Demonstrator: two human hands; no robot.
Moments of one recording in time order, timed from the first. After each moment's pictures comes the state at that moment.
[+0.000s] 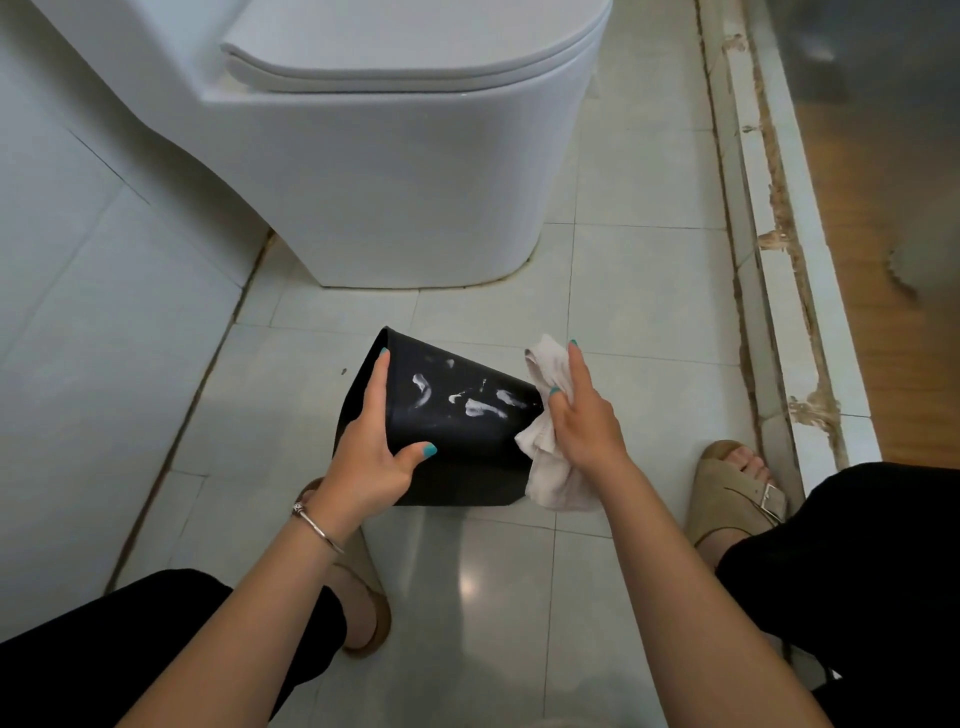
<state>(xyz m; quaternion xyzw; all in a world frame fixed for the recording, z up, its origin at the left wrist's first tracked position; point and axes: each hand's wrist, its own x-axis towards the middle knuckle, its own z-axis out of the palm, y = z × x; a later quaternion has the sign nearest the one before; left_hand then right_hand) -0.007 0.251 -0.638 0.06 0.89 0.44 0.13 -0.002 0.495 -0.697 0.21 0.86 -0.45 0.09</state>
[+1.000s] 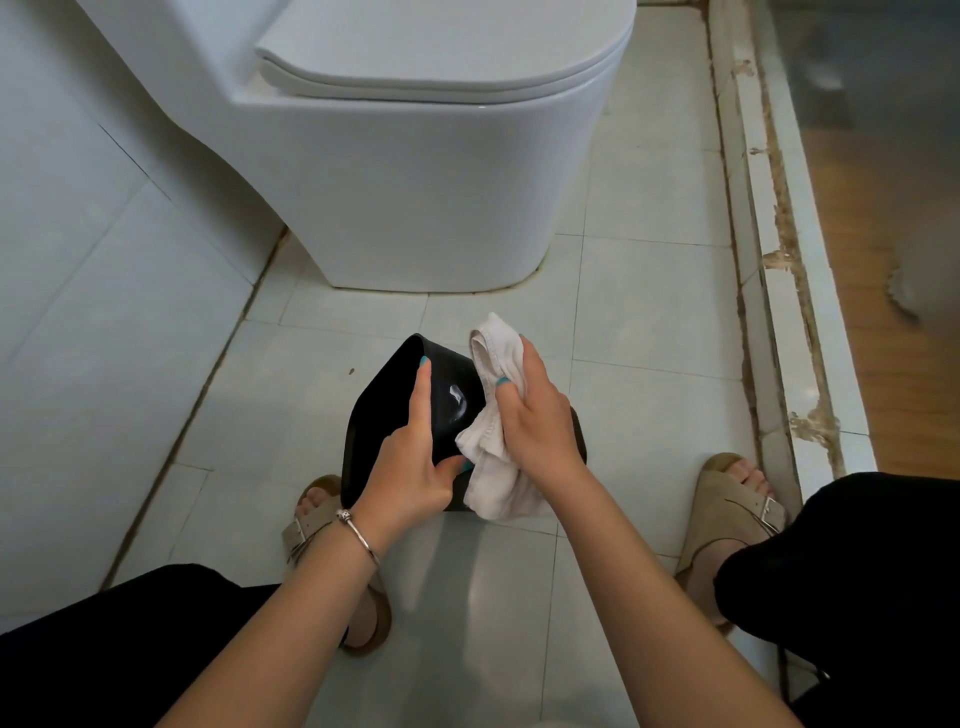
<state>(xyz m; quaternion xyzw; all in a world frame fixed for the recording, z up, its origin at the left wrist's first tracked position) 0.010 0.272 -0.636 0.11 0.90 0.41 0.11 -0.001 0.430 -0.633 0.16 0.83 -0.54 0.04</state>
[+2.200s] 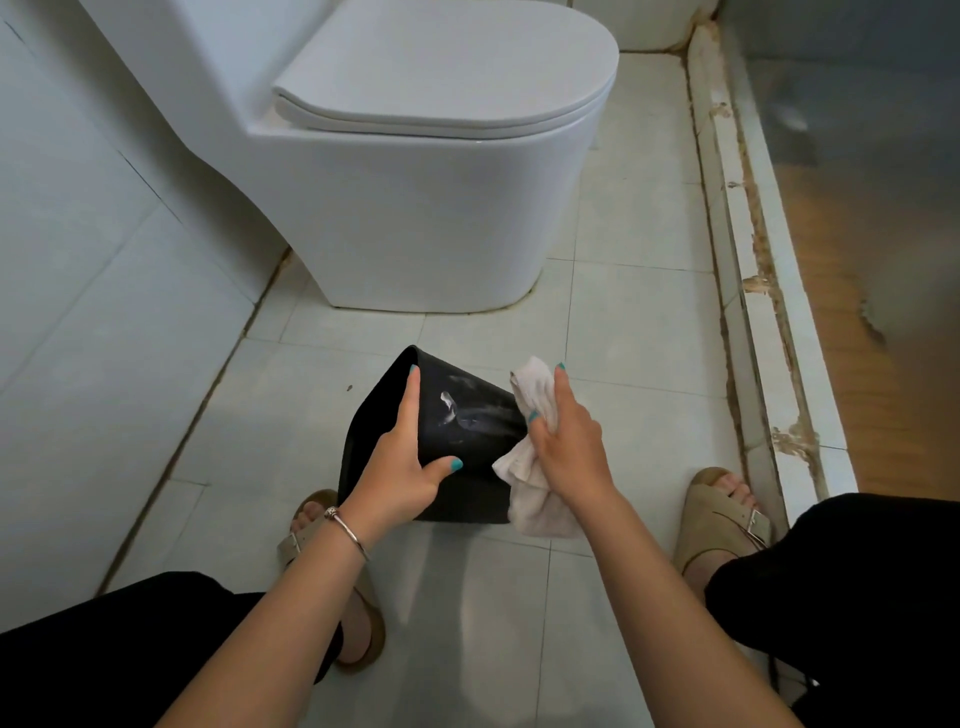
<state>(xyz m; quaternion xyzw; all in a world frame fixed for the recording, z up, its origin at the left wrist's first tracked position) 0.001 0.265 -0.634 0.06 0.89 0.43 0.16 0.015 0.470 -0.665 0.18 0.88 -0.44 0.06</state>
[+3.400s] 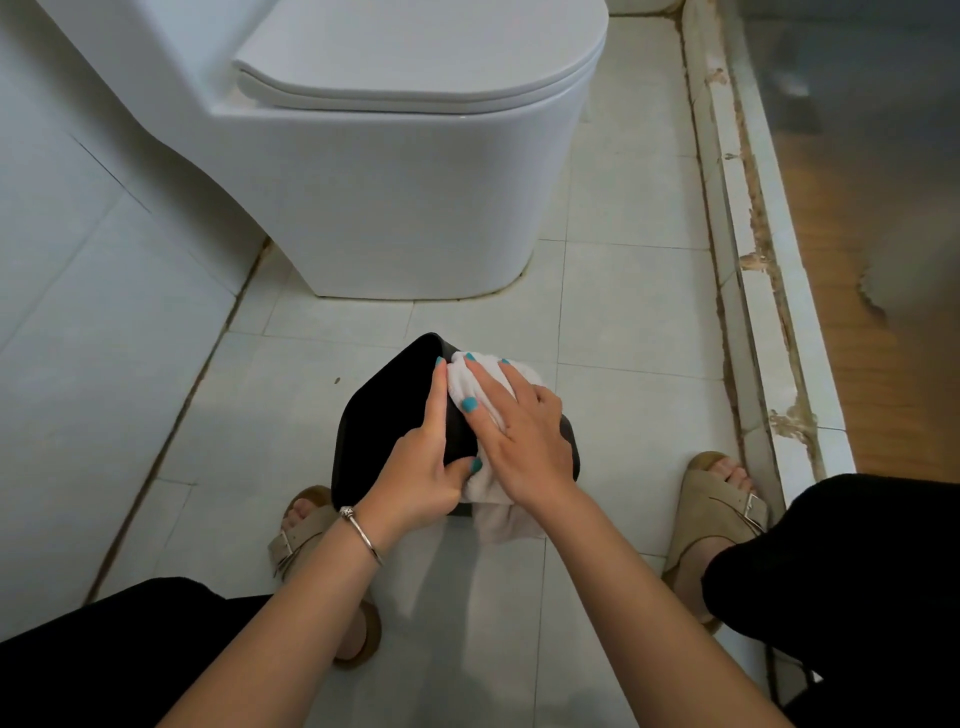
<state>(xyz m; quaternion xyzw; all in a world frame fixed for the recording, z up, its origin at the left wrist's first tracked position) 0.006 0.294 -0.621 0.14 0.89 0.39 0.18 0.017 0.436 -0.643 0.10 0.90 -0.41 0.07</state>
